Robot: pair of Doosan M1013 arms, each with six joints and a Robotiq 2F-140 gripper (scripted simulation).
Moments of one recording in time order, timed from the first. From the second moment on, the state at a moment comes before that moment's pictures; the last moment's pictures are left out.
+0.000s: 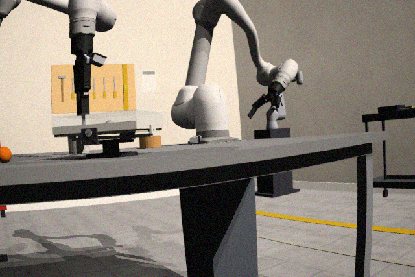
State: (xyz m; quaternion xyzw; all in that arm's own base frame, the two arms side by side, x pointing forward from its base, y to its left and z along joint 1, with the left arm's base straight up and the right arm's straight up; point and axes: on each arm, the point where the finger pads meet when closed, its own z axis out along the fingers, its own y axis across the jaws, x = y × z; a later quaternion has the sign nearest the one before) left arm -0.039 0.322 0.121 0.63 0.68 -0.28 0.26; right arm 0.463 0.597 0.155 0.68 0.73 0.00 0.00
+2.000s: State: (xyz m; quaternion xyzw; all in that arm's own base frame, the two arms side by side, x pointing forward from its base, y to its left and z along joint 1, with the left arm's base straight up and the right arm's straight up) left arm -0.039 0.322 0.121 0.63 0.68 -0.28 0.26; right arm 0.463 0.598 0.153 0.68 0.73 0.00 0.00
